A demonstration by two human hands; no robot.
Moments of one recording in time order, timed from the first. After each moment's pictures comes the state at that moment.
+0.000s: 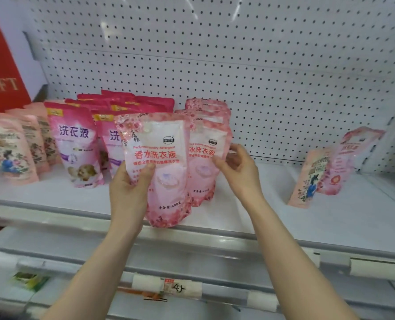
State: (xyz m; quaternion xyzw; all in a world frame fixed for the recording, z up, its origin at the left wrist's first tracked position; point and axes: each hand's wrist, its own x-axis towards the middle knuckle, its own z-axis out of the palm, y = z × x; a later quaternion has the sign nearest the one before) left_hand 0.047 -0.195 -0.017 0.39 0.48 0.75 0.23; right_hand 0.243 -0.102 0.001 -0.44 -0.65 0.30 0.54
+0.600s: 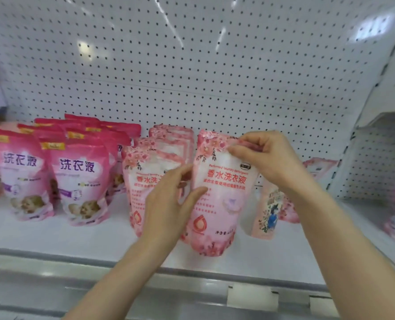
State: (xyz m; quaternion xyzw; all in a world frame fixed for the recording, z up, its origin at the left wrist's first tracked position) left_hand 0.171 -0.156 0.031 0.64 0.49 0.59 0.05; right_hand 0.360 -0.104 0.134 -0.42 -0.77 0.19 0.44
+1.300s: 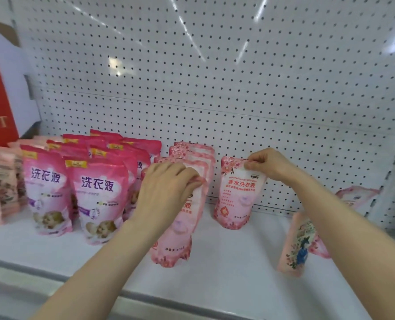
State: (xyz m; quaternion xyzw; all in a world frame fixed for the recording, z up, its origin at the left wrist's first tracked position) left_hand 0.110 -0.099 0.069 0.69 0.58 0.35 -0.26; right_hand 0.353 0.055 0.127 -0.51 -0.81 0.17 0.26
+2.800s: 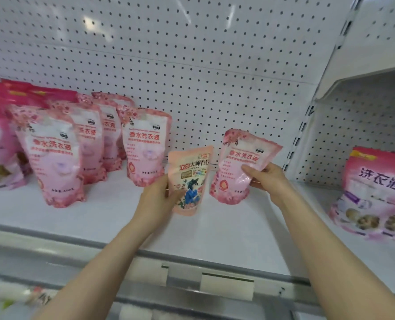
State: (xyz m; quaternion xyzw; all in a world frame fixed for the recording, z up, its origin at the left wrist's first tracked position) left_hand 0.343 -0.079 -0.043 0.61 0.64 0.44 0.17; right_hand 0.608 0.040 -0.001 -0.53 -0.56 0.45 0.46
